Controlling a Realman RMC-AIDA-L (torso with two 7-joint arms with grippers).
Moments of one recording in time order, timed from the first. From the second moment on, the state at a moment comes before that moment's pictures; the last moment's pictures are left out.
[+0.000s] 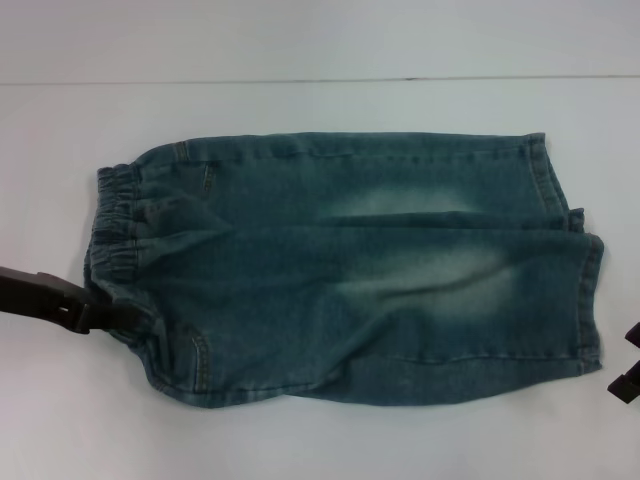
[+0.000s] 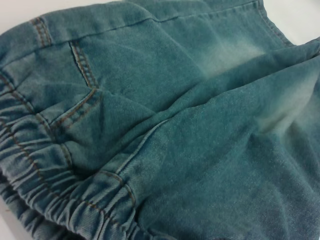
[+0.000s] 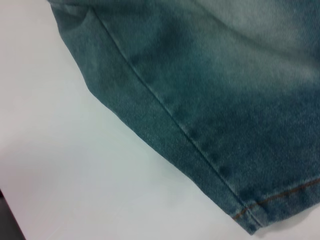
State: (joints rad) left arm -0.61 -2.05 0.55 0.92 2.61 1.70 -2.00; right arm 0.75 1.99 -0.88 -0.95 -2.86 -1.86 2.03
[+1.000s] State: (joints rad) left arm -0.62 -2.05 0.55 0.92 2.61 1.70 -2.02; right arm 0.76 1.99 -0.87 -0.87 -2.87 -1.80 2.11
